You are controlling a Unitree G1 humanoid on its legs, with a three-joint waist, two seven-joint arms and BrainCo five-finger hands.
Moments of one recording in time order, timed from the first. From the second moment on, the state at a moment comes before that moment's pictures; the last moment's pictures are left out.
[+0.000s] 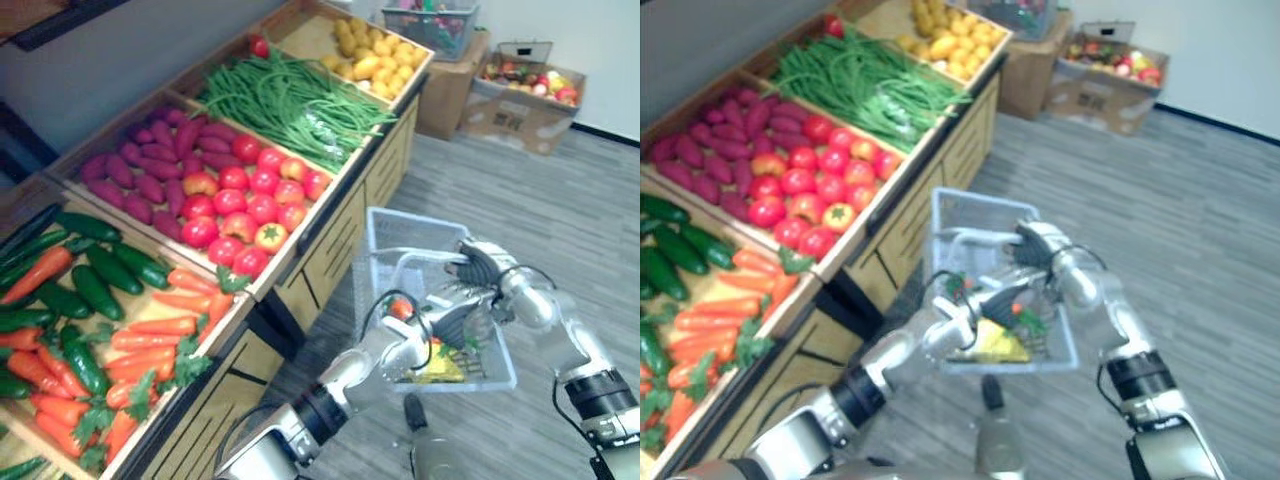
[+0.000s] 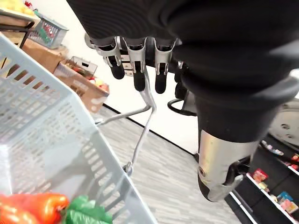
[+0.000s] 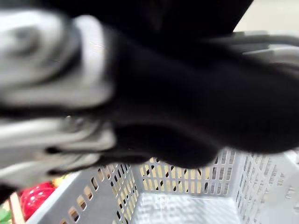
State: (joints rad) left arm -0.43 0.02 -0.78 0.19 0.71 -0.09 -0.06; right arm -0.31 -0.57 0.13 0.19 -0.55 -0.14 0.18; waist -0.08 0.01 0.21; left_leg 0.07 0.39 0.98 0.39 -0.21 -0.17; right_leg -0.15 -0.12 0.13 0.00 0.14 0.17
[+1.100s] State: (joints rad) left arm 0.27 0.00 0.41 0.17 0.24 -0.16 0.26; right arm 0.14 -0.19 -0.50 1.08 -0.36 -0.07 -0.15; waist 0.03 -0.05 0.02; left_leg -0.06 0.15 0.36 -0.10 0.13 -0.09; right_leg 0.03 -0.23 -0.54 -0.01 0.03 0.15
